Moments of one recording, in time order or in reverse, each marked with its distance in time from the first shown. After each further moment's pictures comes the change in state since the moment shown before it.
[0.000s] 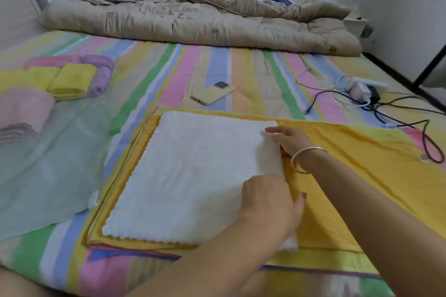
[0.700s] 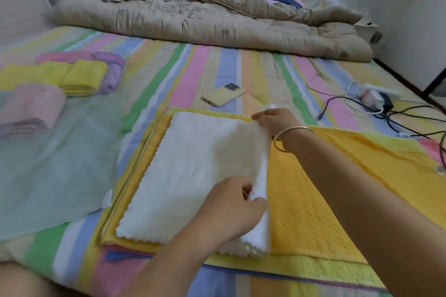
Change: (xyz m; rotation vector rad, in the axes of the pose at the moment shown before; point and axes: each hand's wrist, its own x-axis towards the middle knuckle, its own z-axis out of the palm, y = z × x) left_hand -0.035 -0.079 -0.016 -0.775 -0.014 -0.180; right_hand 0.010 -0.075 0.038 -0.013 0.014 -0.048
